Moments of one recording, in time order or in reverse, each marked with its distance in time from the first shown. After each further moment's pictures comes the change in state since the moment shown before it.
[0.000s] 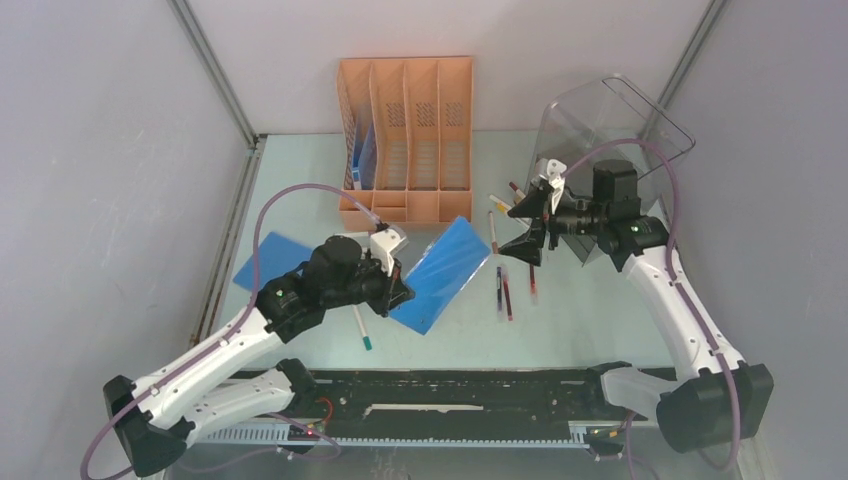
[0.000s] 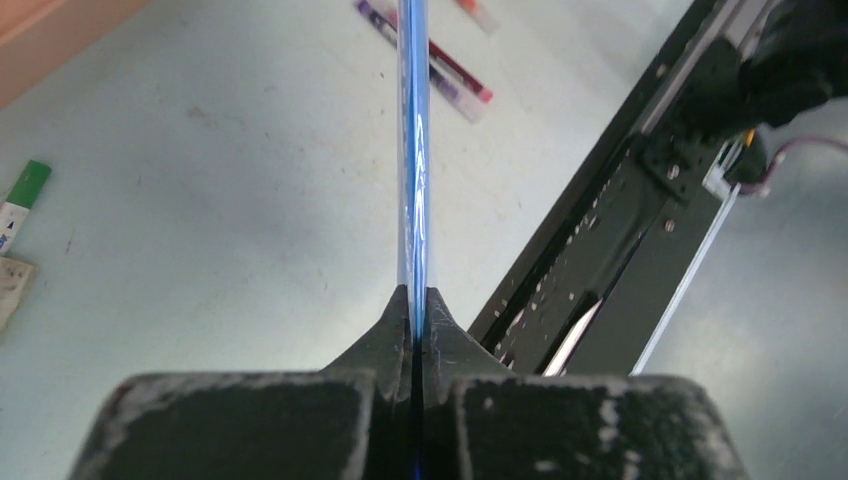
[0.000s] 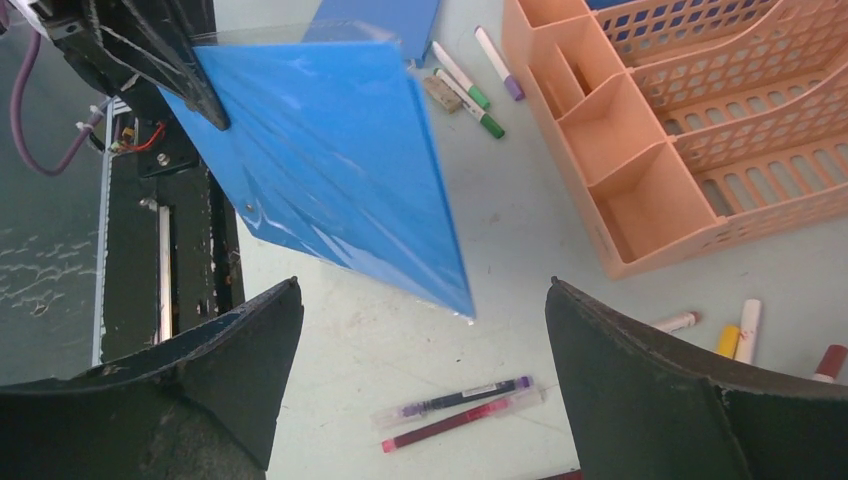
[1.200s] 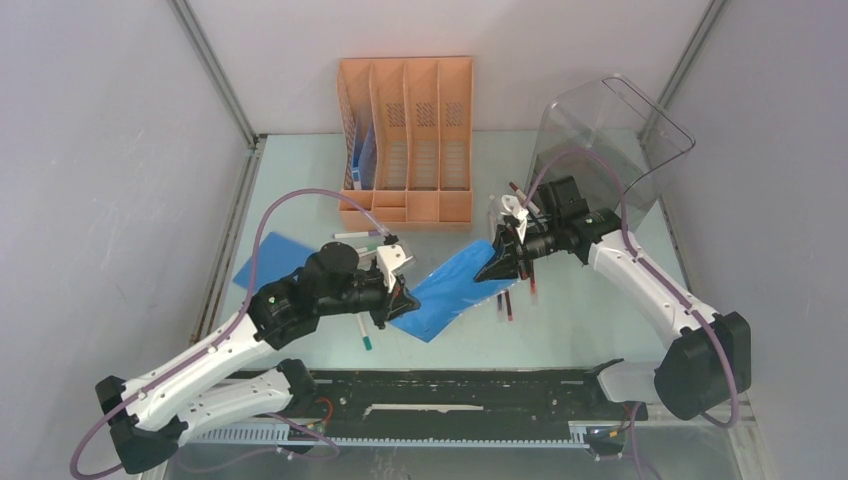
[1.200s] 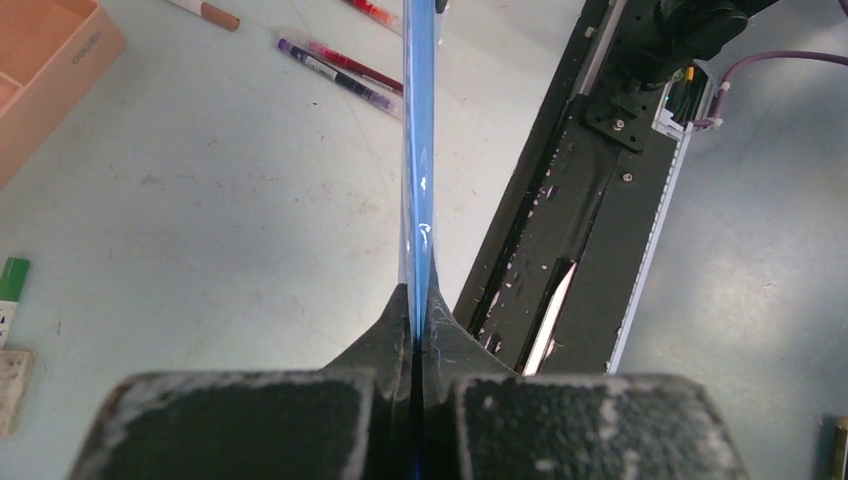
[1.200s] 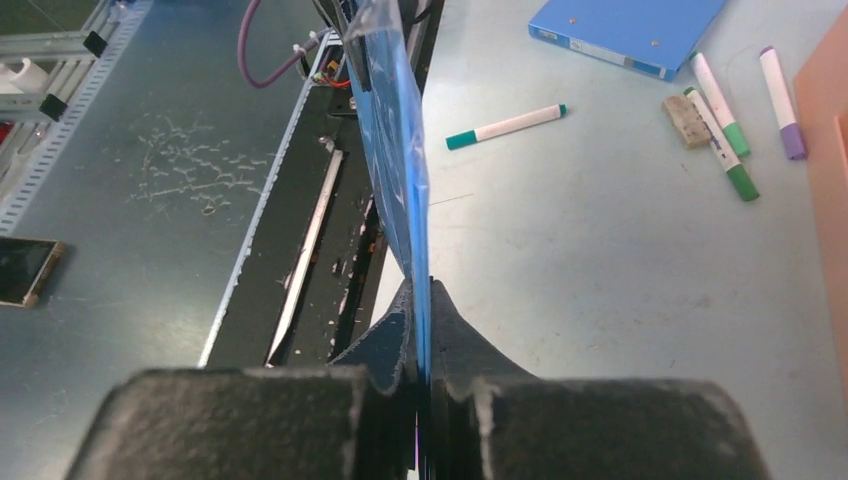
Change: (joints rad) left arm -0.100 -0.036 0.045 -0.053 0.074 0.153; right arm 0.214 0.171 0.002 -0.230 -0.228 -0.325
